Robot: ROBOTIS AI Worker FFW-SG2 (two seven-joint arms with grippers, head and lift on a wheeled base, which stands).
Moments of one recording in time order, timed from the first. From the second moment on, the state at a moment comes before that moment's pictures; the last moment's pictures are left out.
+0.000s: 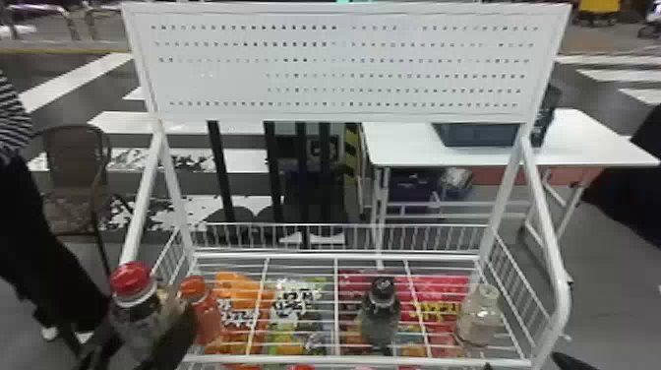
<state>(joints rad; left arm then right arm) 0.70 0.25 0.10 -2.28 0.27 0.02 -0.09 0.87 0.00 -0.05 -2.45 -0.01 0.14 0.21</state>
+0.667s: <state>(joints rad) 0.76 0.18 0.31 -2.26 0.30 -0.01 -0.13 0.87 0.00 -0.03 -2.46 -0.01 0.14 0.21</state>
